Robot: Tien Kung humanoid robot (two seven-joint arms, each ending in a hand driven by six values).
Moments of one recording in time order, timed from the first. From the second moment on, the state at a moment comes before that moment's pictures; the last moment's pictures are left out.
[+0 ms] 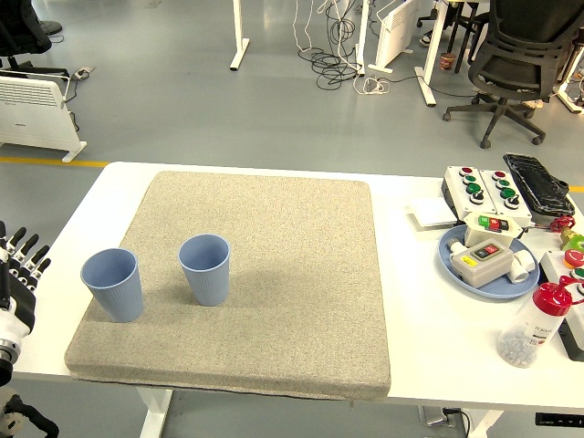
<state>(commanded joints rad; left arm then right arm) -0.06 0.21 -1.61 -1.38 0.73 0.32 -0.22 0.15 -0.19 0.01 0.24 0.23 -0.19 -0.07</state>
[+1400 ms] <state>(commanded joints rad) 0.14 0.31 -1.29 -1.42 0.95 0.25 -0.47 0.15 -0.18 0.03 0.24 0.19 -0.19 -0.08</state>
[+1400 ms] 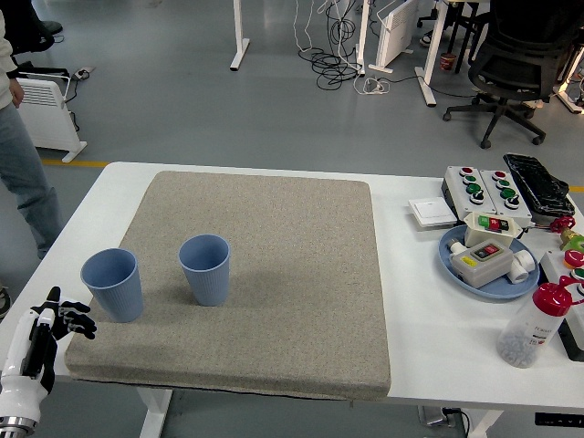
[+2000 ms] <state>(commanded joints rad) -0.02 0.29 -1.22 -1.21 0.98 0.23 -0.47 0.15 -0.18 0.02 0.24 0.20 -0.19 -0.08</state>
